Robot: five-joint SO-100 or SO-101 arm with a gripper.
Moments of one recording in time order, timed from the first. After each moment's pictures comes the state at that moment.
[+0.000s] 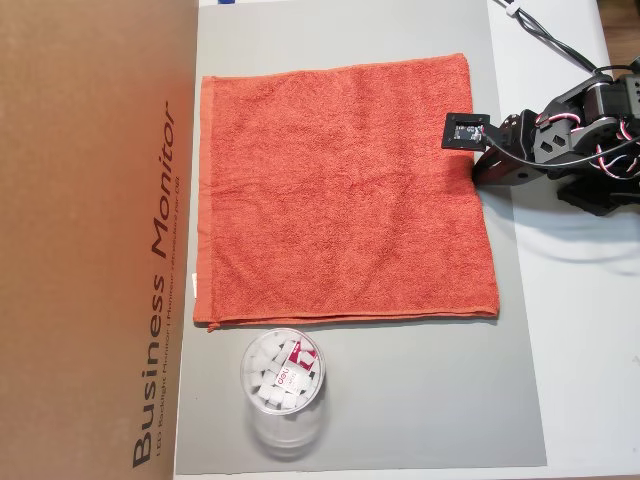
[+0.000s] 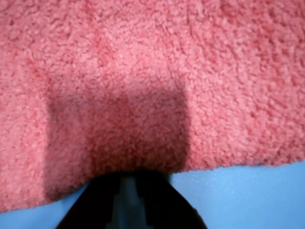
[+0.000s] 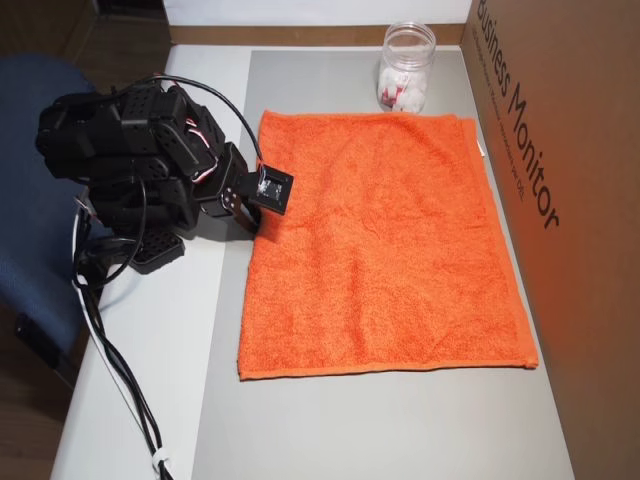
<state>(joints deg) 2.1 185.5 179.2 70.0 100.3</state>
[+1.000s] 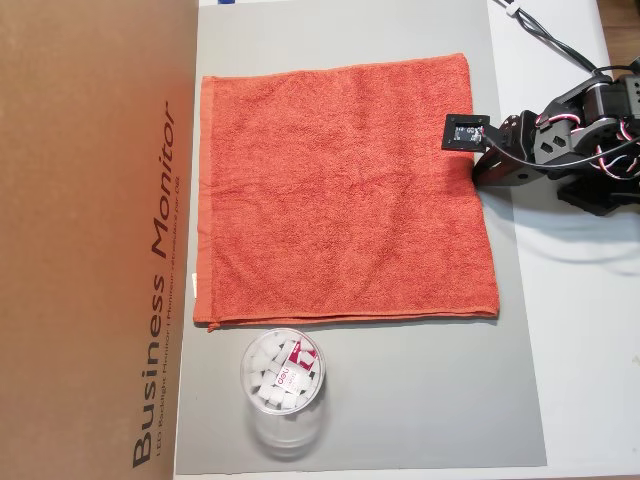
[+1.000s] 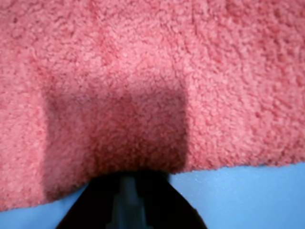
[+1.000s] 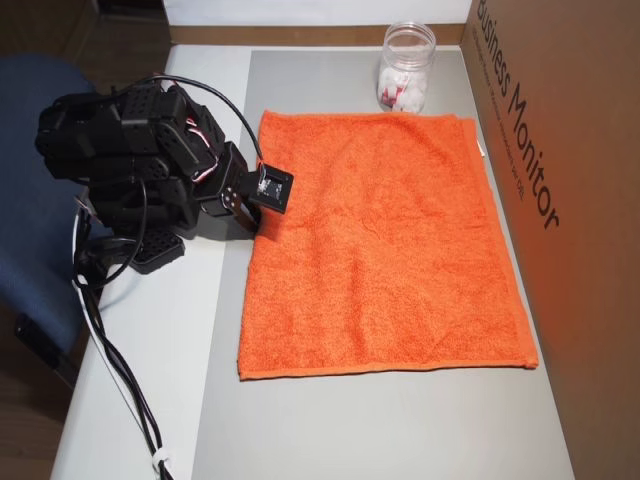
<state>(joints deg) 1.6 184.9 179.2 69.8 100.3</state>
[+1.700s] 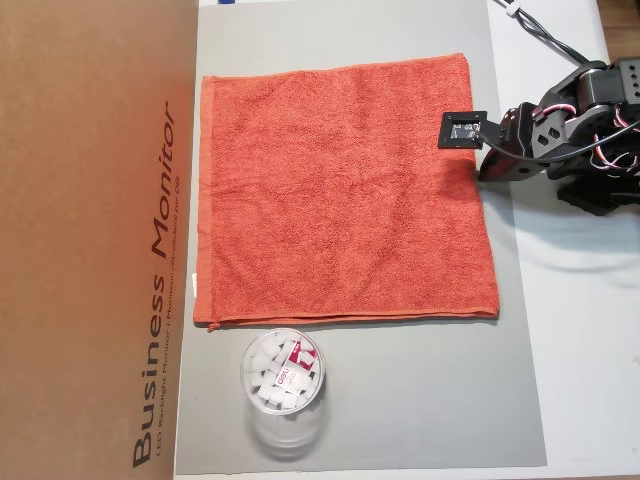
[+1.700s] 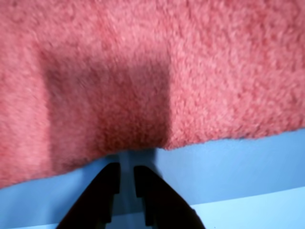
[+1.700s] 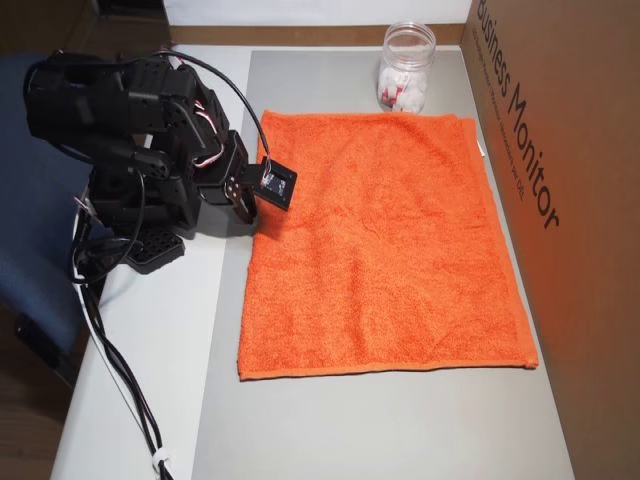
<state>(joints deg) 1.5 162.0 163.6 69.7 100.2</state>
